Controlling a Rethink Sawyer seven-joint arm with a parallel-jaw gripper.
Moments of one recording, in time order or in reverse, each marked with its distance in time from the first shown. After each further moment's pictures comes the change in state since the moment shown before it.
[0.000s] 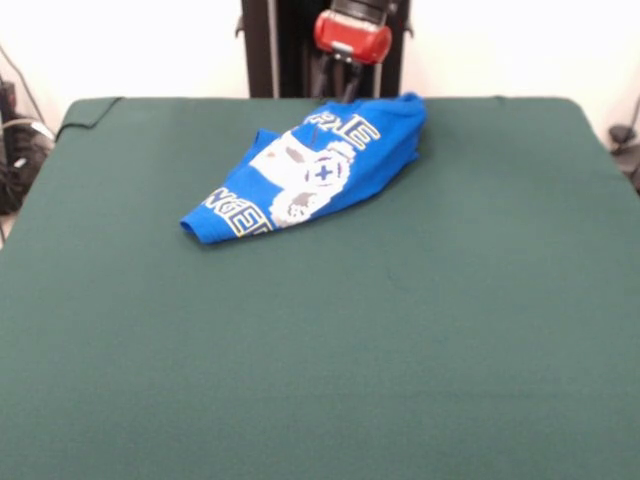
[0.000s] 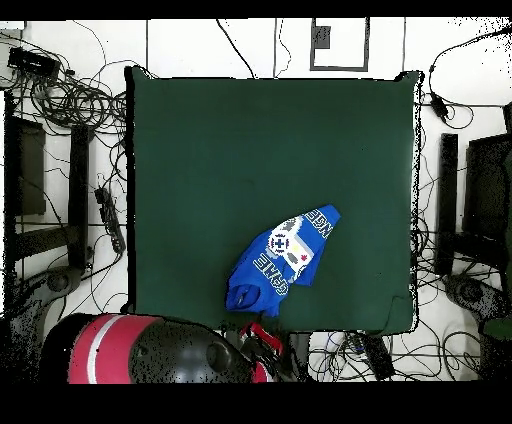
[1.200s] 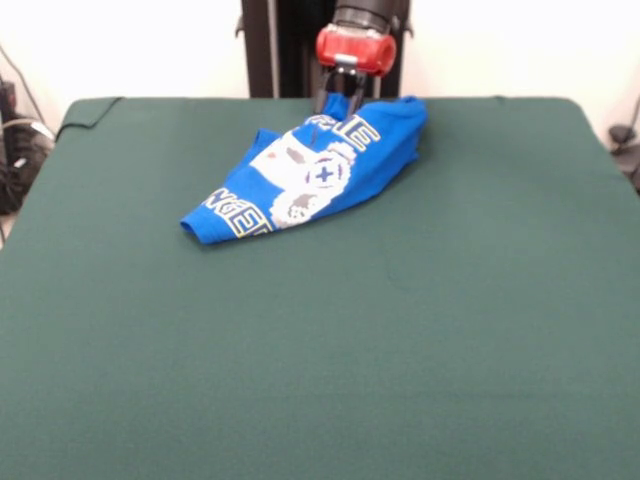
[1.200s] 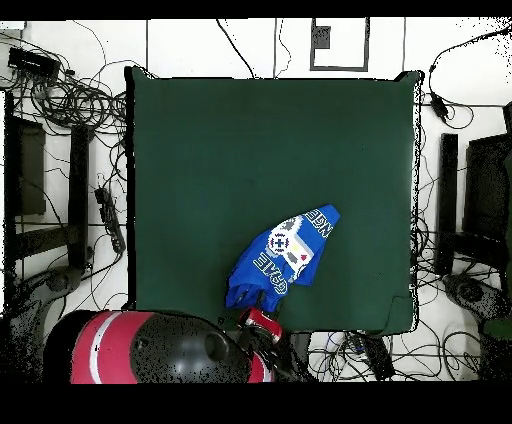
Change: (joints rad) arm 0.007 0.029 0.011 -0.019 0.091 -0.203 0.000
